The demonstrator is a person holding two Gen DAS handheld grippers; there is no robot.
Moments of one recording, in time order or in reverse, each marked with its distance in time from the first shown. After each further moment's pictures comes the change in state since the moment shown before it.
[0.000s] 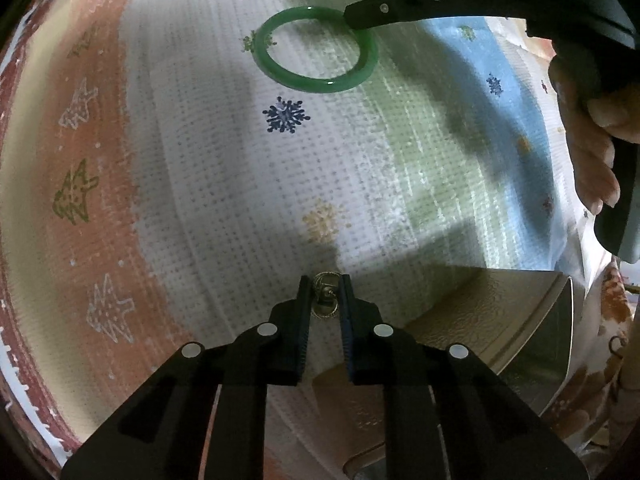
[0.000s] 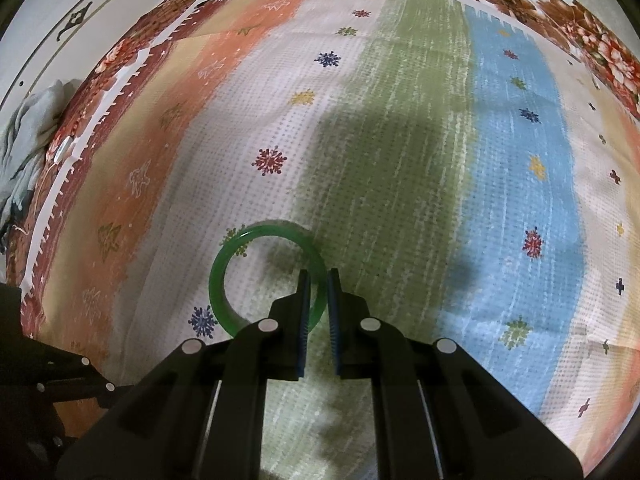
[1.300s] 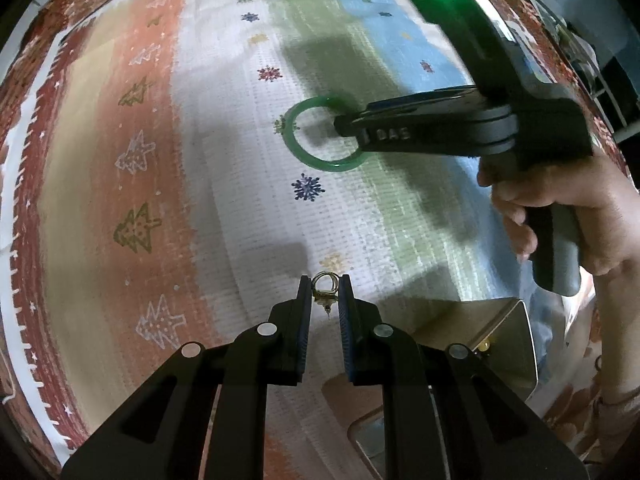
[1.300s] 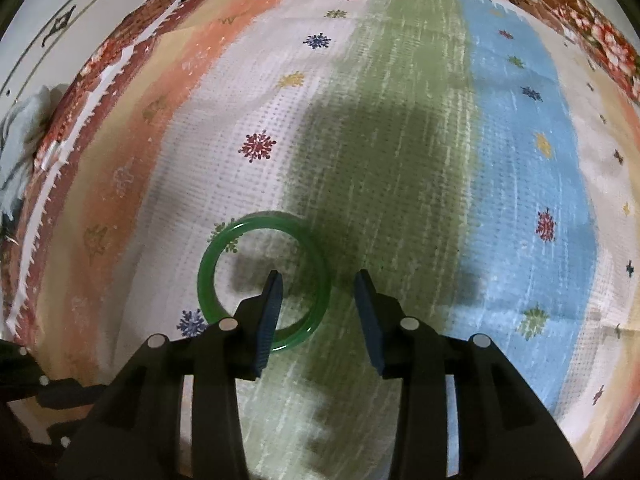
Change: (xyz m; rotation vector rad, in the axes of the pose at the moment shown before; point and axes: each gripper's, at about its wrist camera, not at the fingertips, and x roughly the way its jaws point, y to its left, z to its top) left arm -0.074 0.007 -0.037 -0.025 -0.199 0.016; right arm 0.016 0.004 -0.004 0.030 0.022 -0.040
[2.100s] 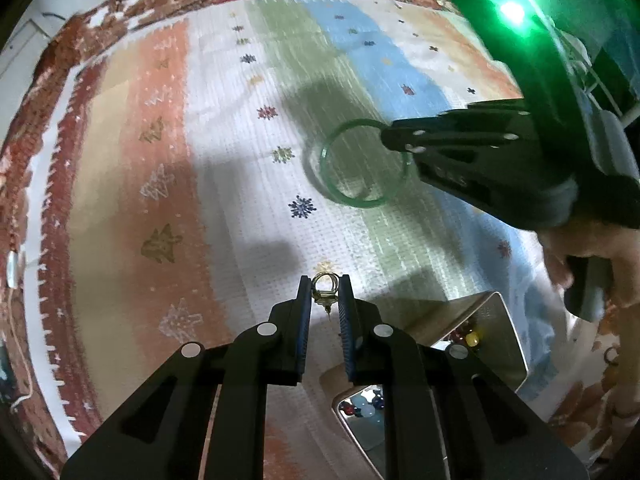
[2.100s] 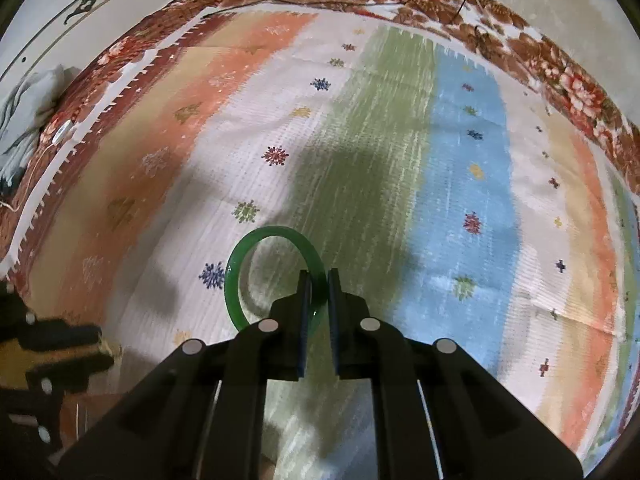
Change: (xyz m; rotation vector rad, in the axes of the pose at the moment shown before) left arm -0.031 -0.024 -0.012 0.046 -0.103 0.066; right arm -0.070 0.020 -0.038 -0.077 -0.126 -0.118
